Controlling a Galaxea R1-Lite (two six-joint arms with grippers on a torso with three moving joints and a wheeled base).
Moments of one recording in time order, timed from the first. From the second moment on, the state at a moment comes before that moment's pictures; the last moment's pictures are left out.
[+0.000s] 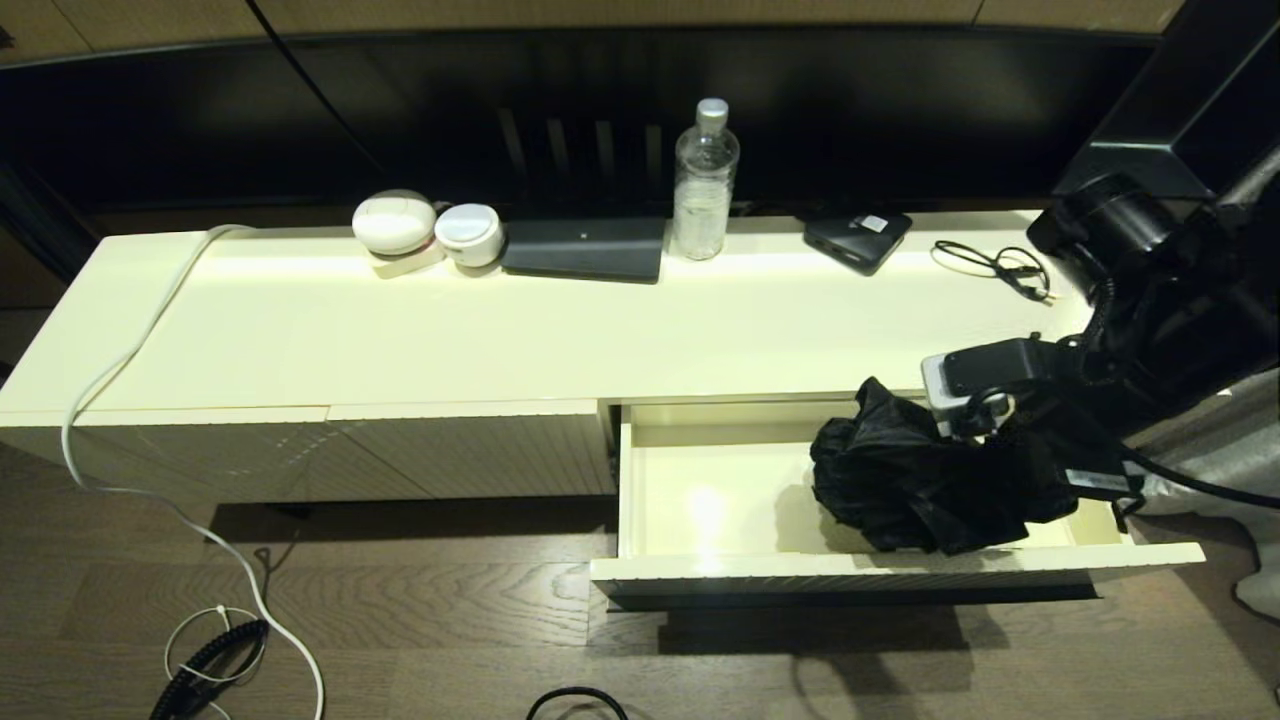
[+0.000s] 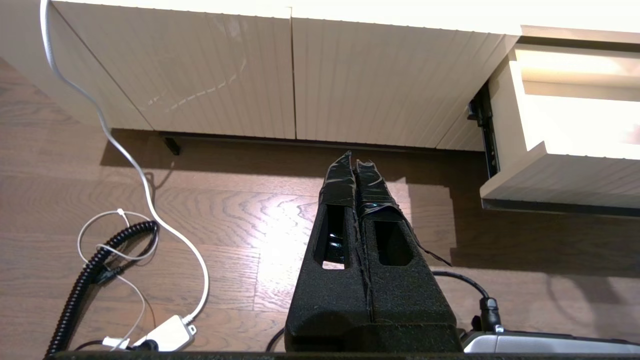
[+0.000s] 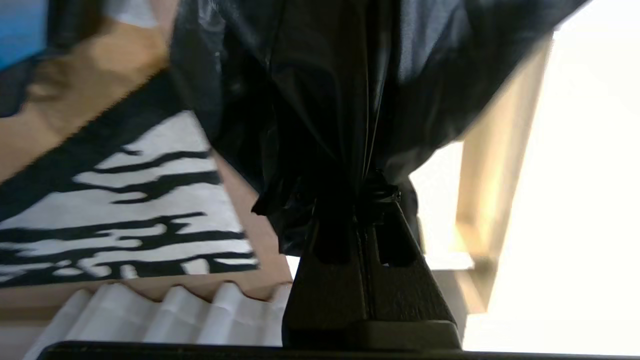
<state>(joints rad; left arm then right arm) 0.00 0.00 0.00 -0.04 0.02 -0.09 0.27 1.74 -1.60 0.89 -0.04 -1.14</state>
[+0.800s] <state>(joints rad) 0.00 0.00 0.00 -0.04 0.02 -0.09 0.27 1.84 -1.80 0.52 -0.24 -0.96</state>
